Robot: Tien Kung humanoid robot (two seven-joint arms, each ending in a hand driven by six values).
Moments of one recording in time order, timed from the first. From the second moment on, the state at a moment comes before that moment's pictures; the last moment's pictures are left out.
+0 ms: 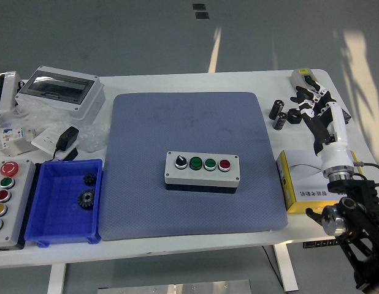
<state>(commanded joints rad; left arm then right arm) -0.01 0.12 -1.29 -0.18 1.03 0.08 0.21 0.10 -0.27 1.20 1.43 -0.94 -0.37 0.40</state>
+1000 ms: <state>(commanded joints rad) -0.01 0.14 -1.25 -0.18 1.02 0.08 0.19 0.07 -0.25 1.24 1.43 -0.96 -0.37 0.38</state>
